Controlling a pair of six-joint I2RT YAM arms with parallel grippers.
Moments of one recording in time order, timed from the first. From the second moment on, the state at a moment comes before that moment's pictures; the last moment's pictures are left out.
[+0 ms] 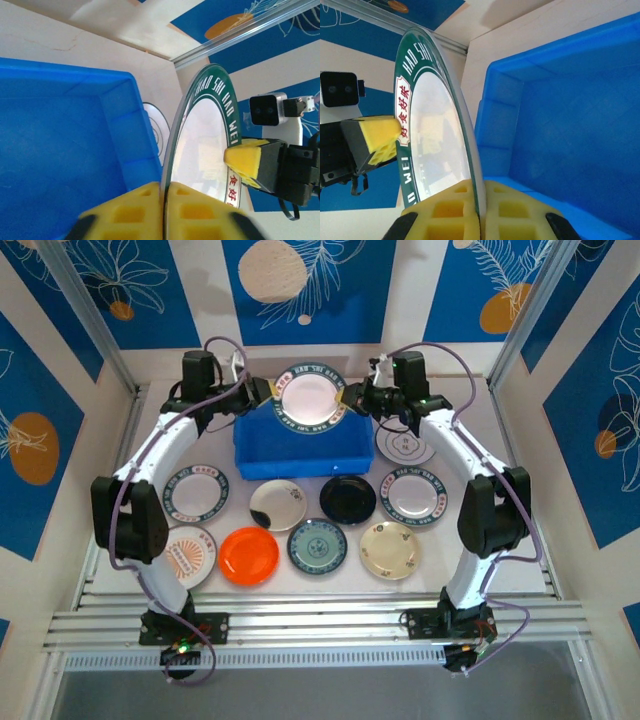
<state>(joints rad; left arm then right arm) -0.19 1.77 1.55 -0.26 0.77 -0.68 0.28 1.79 1.54 -0.28 -0.69 0.75</state>
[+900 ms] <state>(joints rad) -0.19 1.58 1.40 -0.48 0.39 -0.33 0.41 2.32 1.92 -0.38 -0.59 0.72</state>
